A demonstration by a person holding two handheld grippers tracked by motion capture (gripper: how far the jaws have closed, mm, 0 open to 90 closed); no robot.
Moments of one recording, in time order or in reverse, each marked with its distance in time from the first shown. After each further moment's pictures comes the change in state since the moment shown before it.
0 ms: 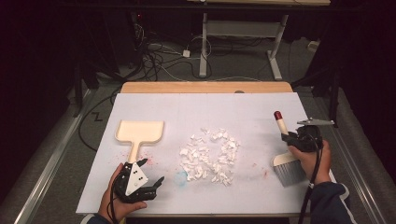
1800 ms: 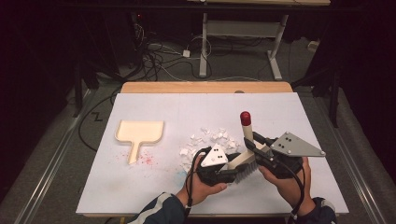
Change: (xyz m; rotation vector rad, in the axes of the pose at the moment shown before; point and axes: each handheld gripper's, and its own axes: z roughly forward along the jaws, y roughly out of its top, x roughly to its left) left arm -0.094 0.154 0.097 -0.261 -0.536 -0.115; right arm 0.156 0.016 -0.107 -0.434 0.216 -0.339
